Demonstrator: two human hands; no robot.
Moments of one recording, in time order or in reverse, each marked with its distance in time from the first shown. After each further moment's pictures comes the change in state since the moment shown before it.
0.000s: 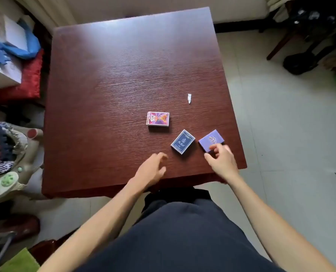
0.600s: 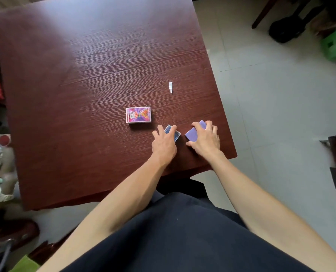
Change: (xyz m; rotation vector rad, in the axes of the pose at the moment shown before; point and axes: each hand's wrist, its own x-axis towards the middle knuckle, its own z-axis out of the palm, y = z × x) left_hand 0.102 0.085 0.035 0.247 0.086 -0.028; right_hand 0.062 -0.019 0.013 -0.442 -0.064 -0.003
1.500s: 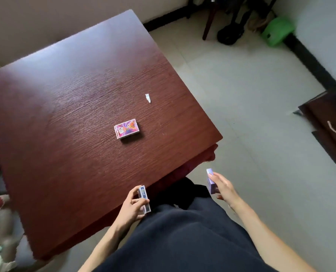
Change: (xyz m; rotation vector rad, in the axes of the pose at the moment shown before) left_hand -0.160 -0.166 0.004 -0.965 -0.451 -0.280; right_hand -0.210 0.075 0.075 1.158 -0.101 0.524
